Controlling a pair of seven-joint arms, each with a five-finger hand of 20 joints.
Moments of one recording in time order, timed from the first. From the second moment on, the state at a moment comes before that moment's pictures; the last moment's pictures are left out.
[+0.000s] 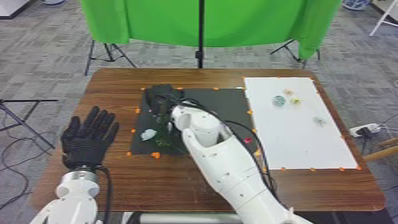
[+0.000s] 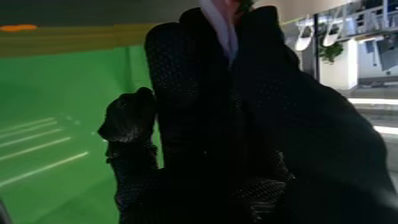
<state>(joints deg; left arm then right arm) 118.7 -57.0 -85.4 -120.4 -4.0 17.7 28.9 -65.6 -99.6 60.6 -67.6 -167.8 -9.0 -9.7</state>
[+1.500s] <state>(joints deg) 119.2 -57.7 -85.9 -120.2 -4.0 17.5 27.5 -66.6 -93.3 52.3 -78.9 -158.8 -18.4 2.7</state>
